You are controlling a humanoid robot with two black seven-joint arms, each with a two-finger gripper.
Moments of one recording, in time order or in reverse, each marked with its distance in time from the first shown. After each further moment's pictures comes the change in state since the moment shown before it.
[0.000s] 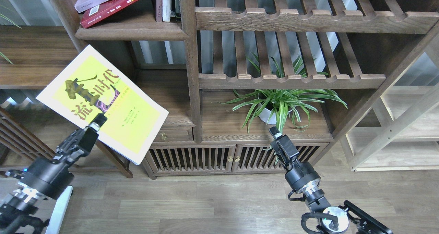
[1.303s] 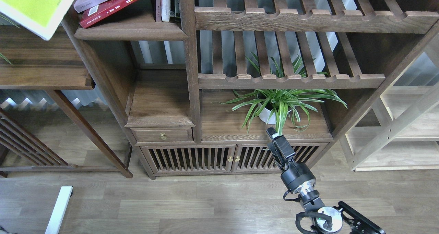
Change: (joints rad) left arm -0.606 0.381 -0.182 0.126 0.001 0.000 0.007; right arm 0.006 0.042 0.000 -0.022 -0.001 0.000 -0.003
